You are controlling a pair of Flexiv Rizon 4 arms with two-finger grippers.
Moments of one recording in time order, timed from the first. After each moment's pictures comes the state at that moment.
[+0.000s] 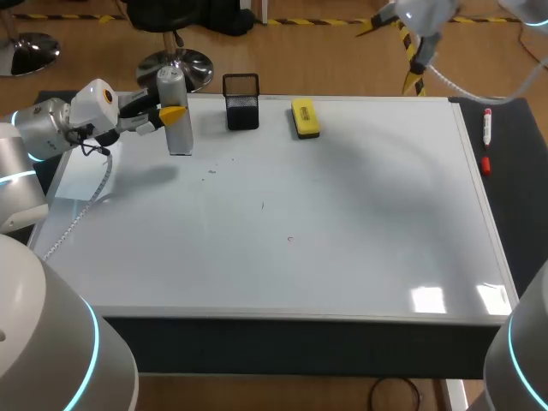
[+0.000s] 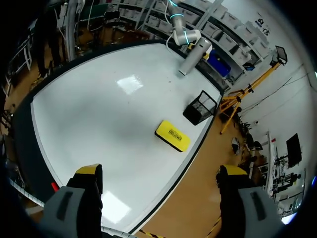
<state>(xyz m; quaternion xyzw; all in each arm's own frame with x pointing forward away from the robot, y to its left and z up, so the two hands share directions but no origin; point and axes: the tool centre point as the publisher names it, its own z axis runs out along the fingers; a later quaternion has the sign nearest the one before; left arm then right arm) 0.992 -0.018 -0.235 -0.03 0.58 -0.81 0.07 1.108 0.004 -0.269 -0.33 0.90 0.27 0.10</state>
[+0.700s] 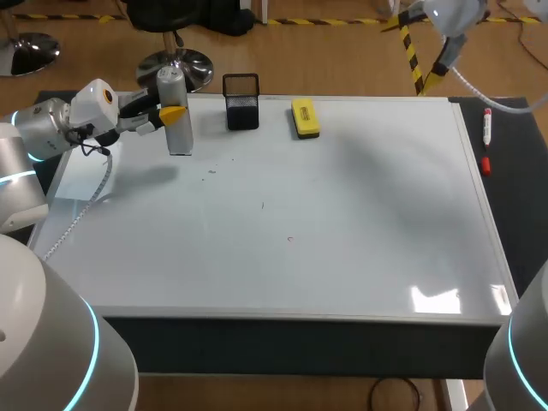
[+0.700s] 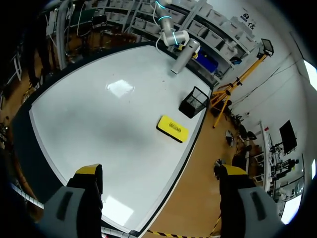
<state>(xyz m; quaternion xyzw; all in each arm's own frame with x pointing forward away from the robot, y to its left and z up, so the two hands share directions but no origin) 0.992 -0.018 -0.235 -0.03 0.58 -0.81 0.07 1.100 -0.034 -0.260 -0.29 0.90 0.29 0.12</state>
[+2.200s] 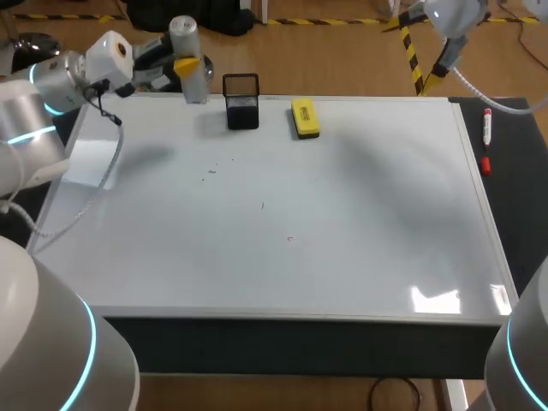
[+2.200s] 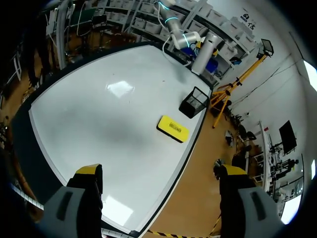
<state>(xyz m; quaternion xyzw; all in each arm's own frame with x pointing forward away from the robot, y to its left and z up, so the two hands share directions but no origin) 1.048 -0.051 -0.158 0.07 0.55 -0.83 0.11 1.099 -0.034 -0.260 -0.29 0.90 0.29 0.12</state>
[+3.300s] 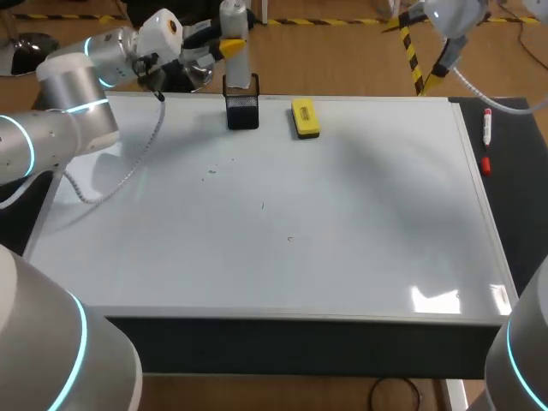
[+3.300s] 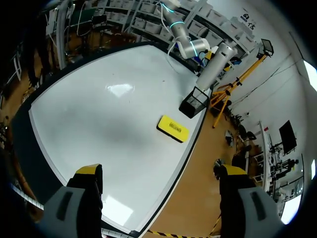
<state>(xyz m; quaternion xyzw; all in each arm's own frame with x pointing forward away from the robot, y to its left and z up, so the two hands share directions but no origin) 1.102 -0.134 -0.165 0.06 0.55 -0.83 0.05 1.099 -0.034 -0.260 -0.29 0.90 0.29 0.12</state>
